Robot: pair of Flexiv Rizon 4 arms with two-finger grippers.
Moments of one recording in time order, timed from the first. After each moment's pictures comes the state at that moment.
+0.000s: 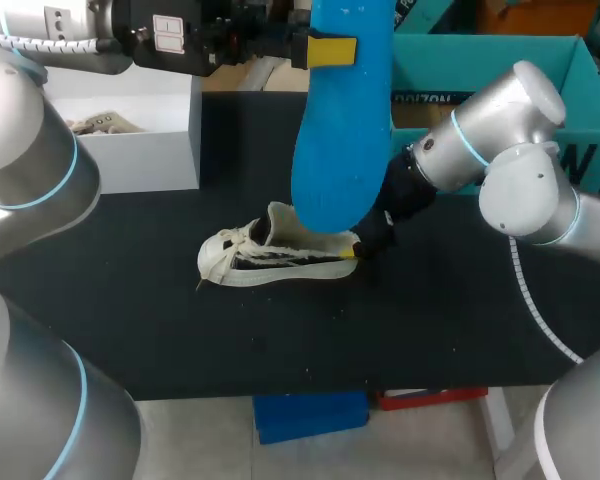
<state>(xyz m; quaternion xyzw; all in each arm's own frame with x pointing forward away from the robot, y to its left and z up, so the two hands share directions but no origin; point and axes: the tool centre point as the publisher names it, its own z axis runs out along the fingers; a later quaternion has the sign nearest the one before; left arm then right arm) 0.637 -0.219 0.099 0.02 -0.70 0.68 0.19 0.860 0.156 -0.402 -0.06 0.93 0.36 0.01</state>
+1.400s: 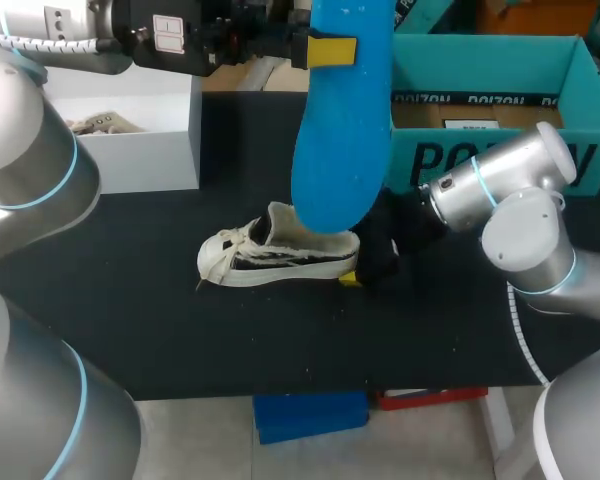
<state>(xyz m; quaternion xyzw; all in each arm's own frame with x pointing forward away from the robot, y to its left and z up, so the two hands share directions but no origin) 0.637 -0.219 0.099 0.02 -0.70 0.68 0.19 0.841 0.153 -0.449 -0.01 0.90 0.44 -0.02</state>
